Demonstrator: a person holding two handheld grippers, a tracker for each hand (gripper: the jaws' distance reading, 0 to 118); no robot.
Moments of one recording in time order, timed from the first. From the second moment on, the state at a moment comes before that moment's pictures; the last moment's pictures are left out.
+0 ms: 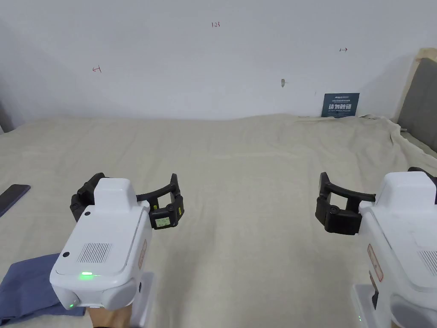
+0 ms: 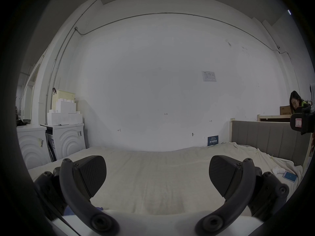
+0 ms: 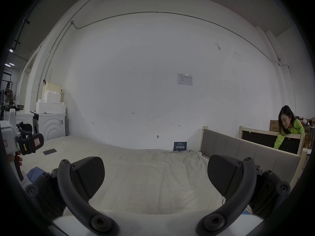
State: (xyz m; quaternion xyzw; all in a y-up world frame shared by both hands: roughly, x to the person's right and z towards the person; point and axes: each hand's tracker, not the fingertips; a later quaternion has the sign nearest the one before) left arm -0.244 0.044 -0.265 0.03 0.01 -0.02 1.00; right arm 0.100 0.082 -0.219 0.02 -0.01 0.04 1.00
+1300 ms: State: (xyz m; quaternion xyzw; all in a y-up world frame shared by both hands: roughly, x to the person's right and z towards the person) left arm -0.247 0.042 -0.263 0.03 0.01 -0.02 1.00; right arm 0.096 0.083 -0.218 0.02 -0.01 0.04 1.00
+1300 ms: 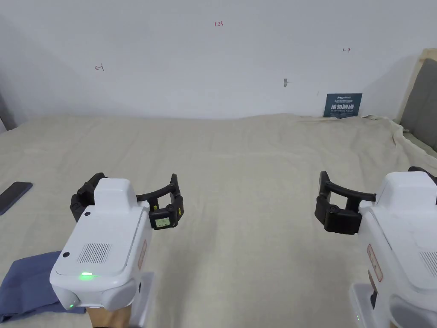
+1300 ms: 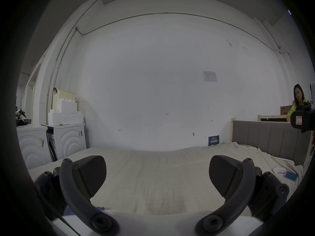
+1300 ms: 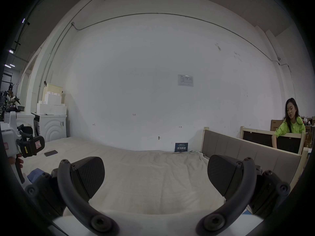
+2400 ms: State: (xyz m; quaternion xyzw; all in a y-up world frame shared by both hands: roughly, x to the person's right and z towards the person) left arm -0.254 0.045 -0.258 0.03 0.01 -0.02 1.00; right arm 0.106 0.110 -0.255 -0.32 -0.13 -0.10 0.93
